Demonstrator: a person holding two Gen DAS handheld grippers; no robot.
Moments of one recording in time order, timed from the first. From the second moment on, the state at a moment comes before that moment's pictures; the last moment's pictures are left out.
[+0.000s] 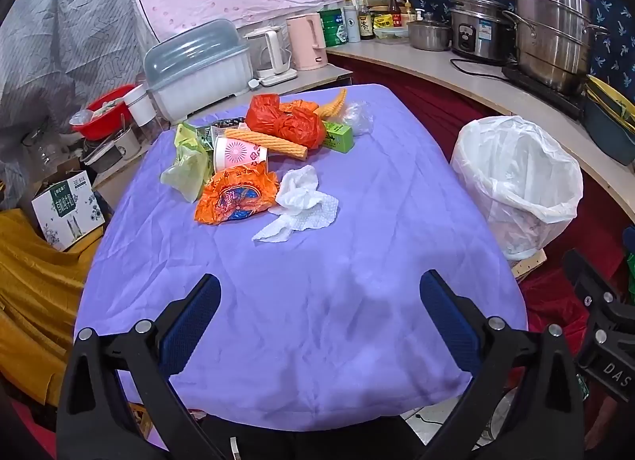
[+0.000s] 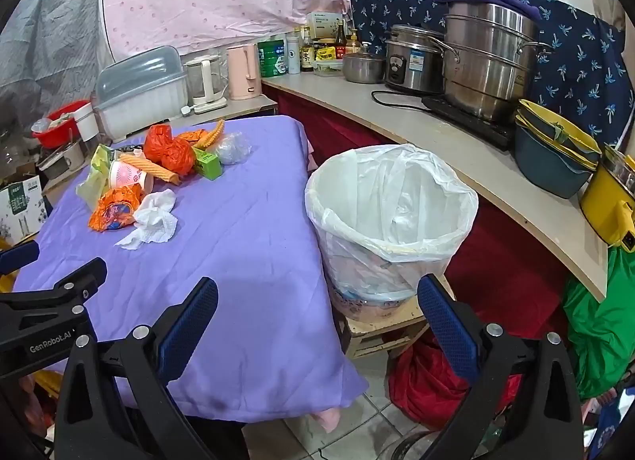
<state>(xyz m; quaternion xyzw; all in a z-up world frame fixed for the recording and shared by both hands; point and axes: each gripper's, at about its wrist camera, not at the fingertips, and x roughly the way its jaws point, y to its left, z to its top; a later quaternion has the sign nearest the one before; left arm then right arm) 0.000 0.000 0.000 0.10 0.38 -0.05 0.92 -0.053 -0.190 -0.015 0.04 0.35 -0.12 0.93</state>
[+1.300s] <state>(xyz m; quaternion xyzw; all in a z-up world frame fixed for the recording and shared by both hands) -0.005 0.001 0.002 0.10 0.38 -0.04 0.92 -0.051 -0.193 -0.016 0.04 0.35 -0.12 0.93</state>
